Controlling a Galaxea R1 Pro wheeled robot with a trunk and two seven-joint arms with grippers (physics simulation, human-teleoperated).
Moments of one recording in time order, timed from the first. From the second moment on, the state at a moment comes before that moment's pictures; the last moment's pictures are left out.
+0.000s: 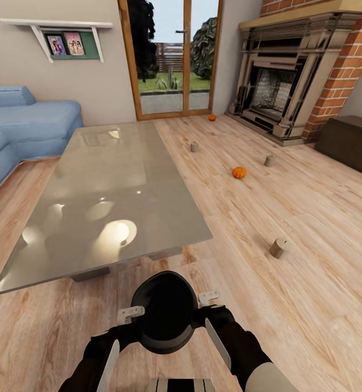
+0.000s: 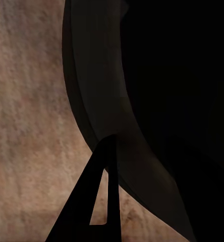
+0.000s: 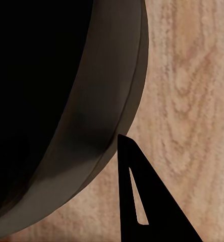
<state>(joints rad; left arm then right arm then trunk) -0.28 -0.17 0.11 -1.09 0.02 0.59 -0.01 -0.53 0.17 0.30 -0.78 -0.10 0.61 -0.09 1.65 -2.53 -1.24</state>
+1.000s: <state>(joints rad) -0.28 -0.17 0.12 -1.06 0.10 0.57 -0.01 -0.53 0.17 0.30 -0.77 -0.11 0.52 -0.09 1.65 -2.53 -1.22</state>
